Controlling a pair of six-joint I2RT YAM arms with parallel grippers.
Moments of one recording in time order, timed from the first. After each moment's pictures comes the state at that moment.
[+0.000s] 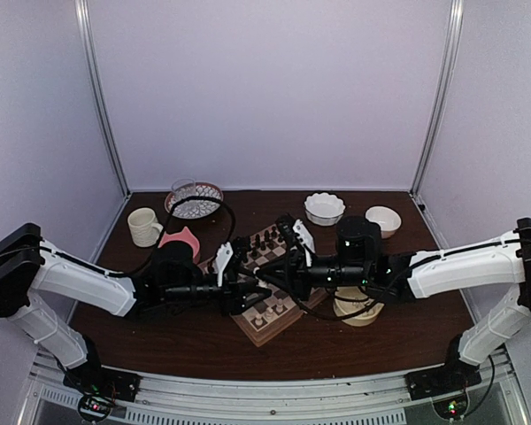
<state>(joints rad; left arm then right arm) -0.98 1.50 0.57 0.74 0.34 -0.19 1.02 1.47 0.81 0.45 -0.34 0.27</state>
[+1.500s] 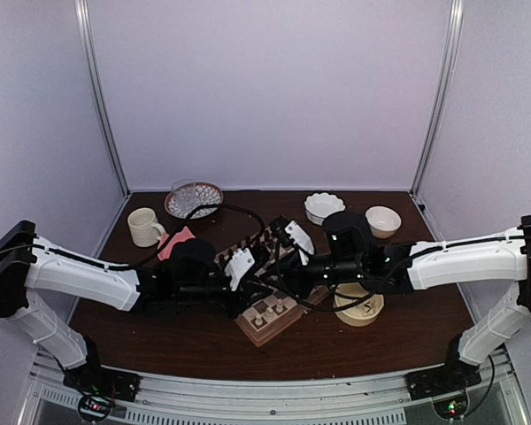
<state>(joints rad) -1.06 1.50 0.71 0.38 0.12 0.04 1.02 1.48 0.91 0.16 -0.23 0.24</state>
